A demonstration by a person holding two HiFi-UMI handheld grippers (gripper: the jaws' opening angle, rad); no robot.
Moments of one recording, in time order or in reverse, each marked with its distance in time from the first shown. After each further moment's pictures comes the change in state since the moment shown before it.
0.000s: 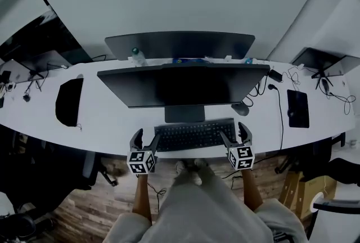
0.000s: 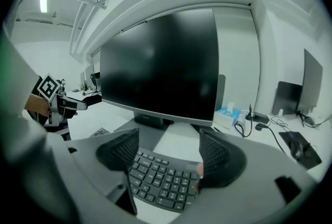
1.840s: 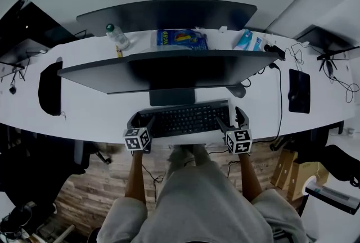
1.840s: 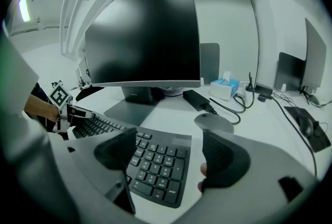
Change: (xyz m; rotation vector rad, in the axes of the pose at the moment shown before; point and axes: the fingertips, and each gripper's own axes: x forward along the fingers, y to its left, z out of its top) left arm 0.103 0.002 -0.101 -0.141 0.285 -0.016; right arm 0.046 -0.047 -0.079 0.097 0.190 0.036
